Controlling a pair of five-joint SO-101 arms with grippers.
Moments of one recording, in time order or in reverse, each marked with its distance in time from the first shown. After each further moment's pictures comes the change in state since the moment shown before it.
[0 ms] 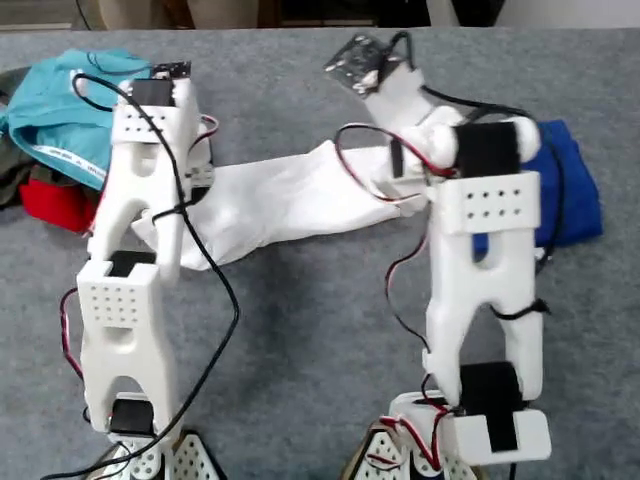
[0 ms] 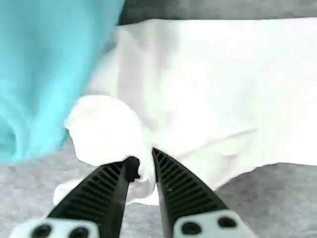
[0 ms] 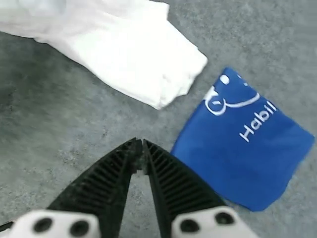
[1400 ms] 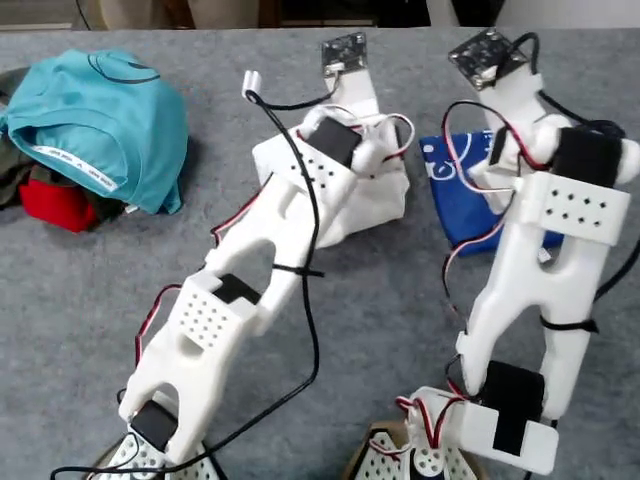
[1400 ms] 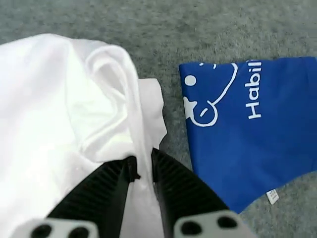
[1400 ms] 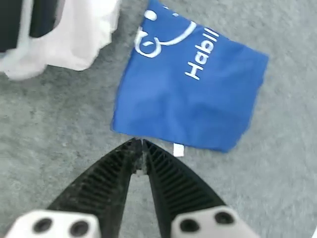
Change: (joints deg) left arm 32.6 8.4 -16.7 -27.8 26.6; right arm 21.5 -0.3 3.8 -5.8 5.9
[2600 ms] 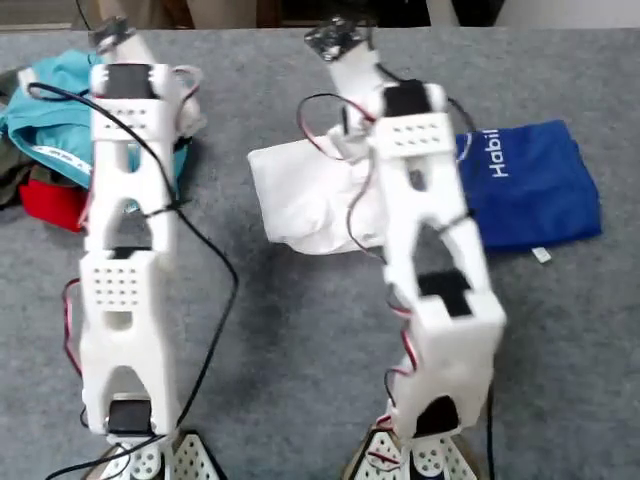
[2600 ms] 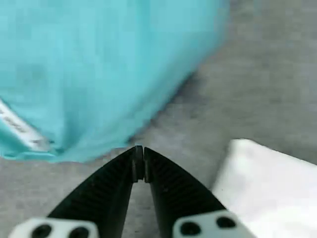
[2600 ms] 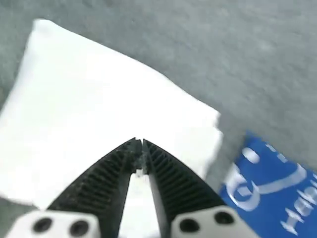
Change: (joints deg) left arm -38.9 1.6 -7.7 28.1 -8.1; right arm -28.7 38.1 -17.2 -17.1 -18.9
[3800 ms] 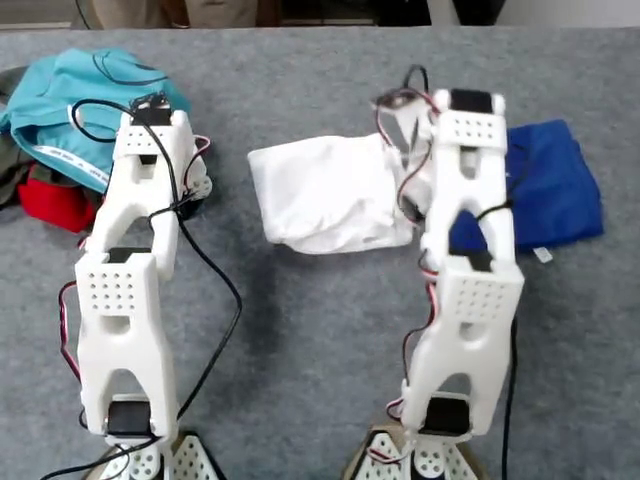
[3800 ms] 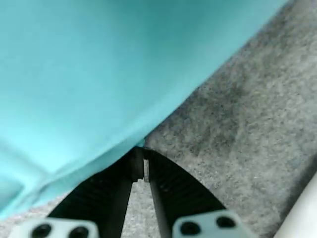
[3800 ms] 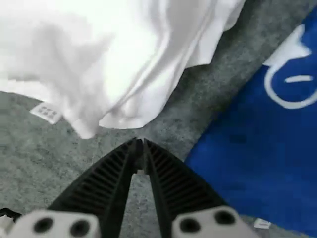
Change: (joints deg) left arm 2.5 -2.6 34.3 -16.9 -8.4; right arm 16.0 10.3 -8.0 25.4 15.1
